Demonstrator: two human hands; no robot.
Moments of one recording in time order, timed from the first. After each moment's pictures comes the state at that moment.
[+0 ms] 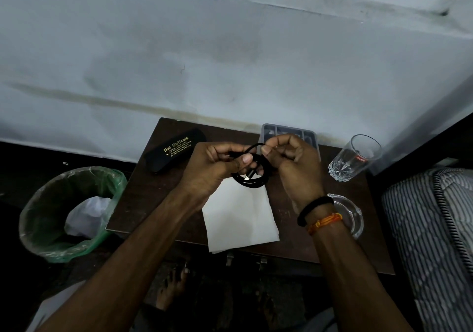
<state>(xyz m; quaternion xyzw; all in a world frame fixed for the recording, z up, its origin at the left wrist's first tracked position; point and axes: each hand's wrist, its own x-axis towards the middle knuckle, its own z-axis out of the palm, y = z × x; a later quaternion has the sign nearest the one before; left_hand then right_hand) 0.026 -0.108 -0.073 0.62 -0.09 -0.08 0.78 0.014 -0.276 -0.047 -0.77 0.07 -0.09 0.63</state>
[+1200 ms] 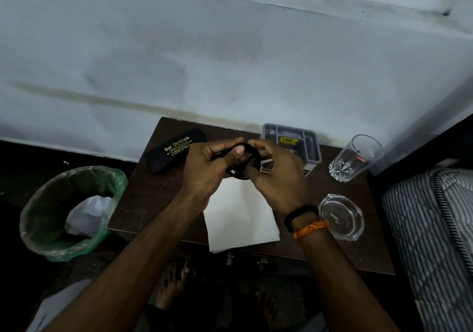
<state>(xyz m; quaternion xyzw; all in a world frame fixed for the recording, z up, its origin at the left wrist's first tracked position) 0.026 -0.112 -0.071 0.65 0.01 0.01 0.76 0.004 -0.258 -0.050 -0.91 -0.05 -0.10 0.41</state>
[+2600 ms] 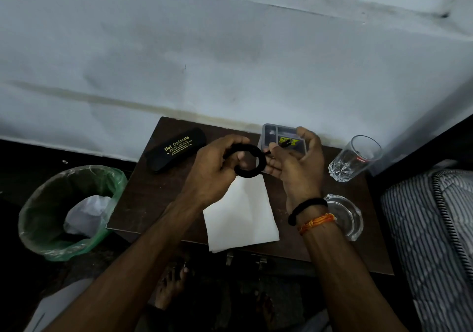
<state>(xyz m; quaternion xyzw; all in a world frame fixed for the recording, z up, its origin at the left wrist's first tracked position) 0.025 -0.109 -0.070 0.81 -0.13 0.06 0.56 0.014 -0.265 -0.048 -0.62 0.17 -0.12 0.76</state>
